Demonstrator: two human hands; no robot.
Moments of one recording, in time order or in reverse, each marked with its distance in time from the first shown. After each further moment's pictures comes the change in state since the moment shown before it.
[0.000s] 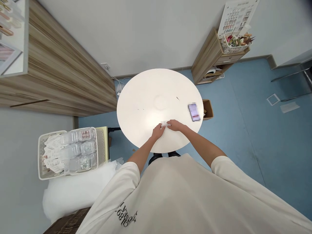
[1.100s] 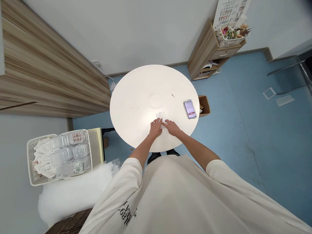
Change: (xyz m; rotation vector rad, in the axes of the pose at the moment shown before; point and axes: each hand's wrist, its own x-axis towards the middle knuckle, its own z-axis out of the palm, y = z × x) left_hand 0.013 0.011 0.014 0.604 -0.014 0.247; right_hand -0.023 0.017 0.053 -0.088 0.237 -0.058
